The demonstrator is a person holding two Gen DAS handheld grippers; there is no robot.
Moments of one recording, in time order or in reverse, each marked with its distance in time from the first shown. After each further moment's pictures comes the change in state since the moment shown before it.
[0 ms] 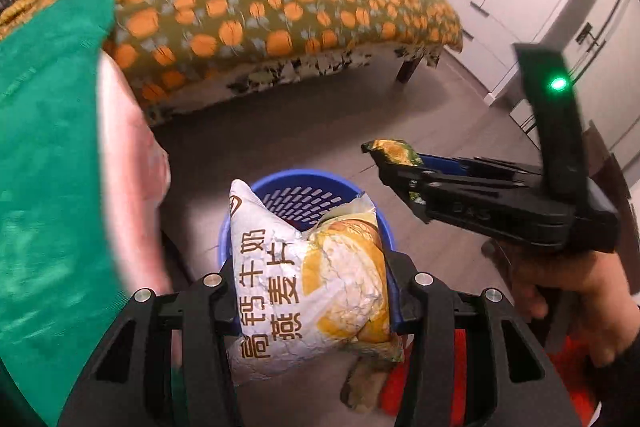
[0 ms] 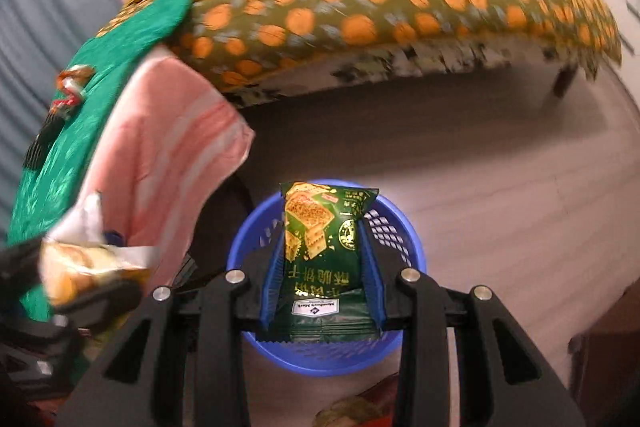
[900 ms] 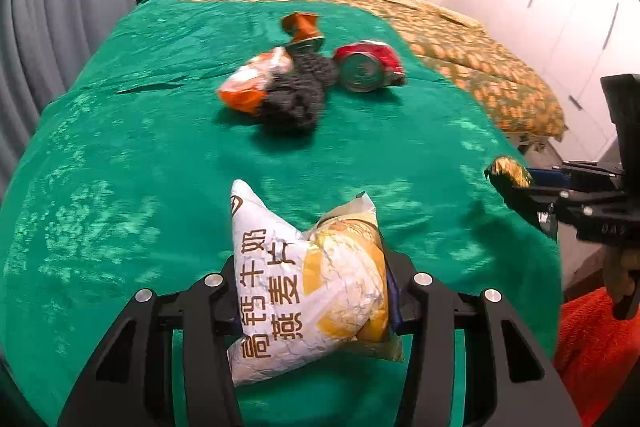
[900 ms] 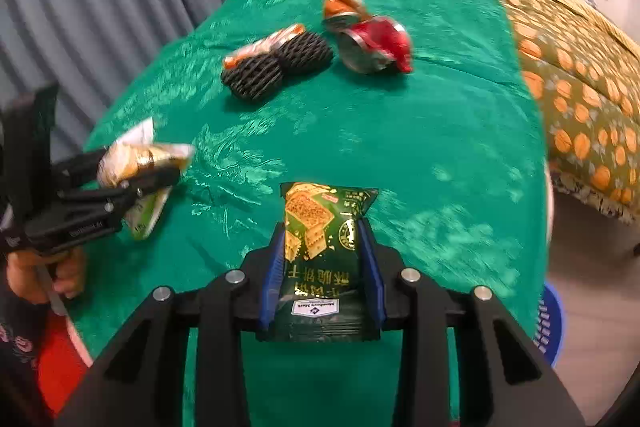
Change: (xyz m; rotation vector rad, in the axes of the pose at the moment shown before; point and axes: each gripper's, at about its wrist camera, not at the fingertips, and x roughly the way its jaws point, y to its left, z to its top) left arm -0.238 0.286 -0.138 -0.249 -0.231 0.290; right arm -0.025 0.344 -0.024 -0.509 0.010 0.243
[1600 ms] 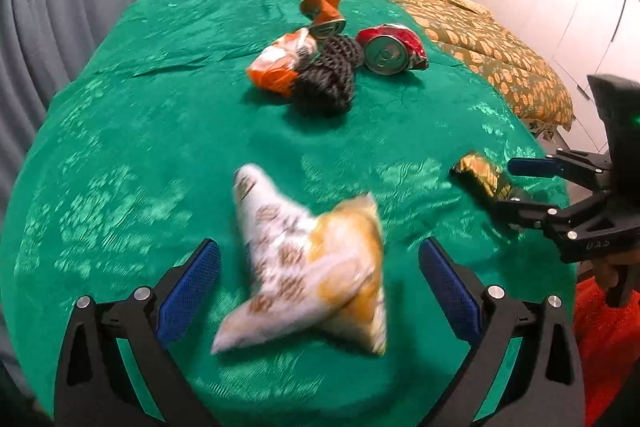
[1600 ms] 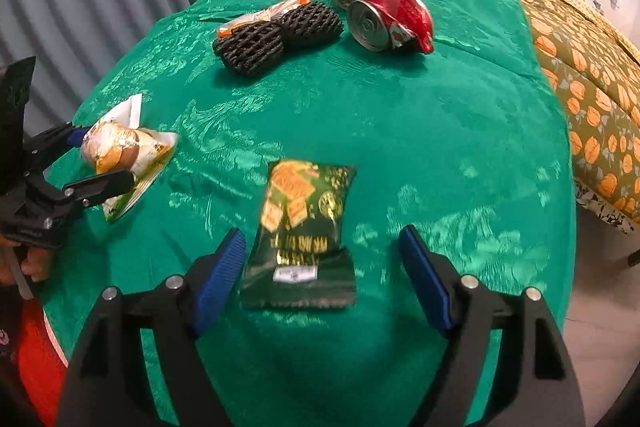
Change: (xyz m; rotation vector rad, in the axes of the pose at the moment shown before) left arm 0.006 0.031 -0.002 0.008 0.062 0.043; right arm 0.053 0.021 0.010 -0.086 0.091 -0.045
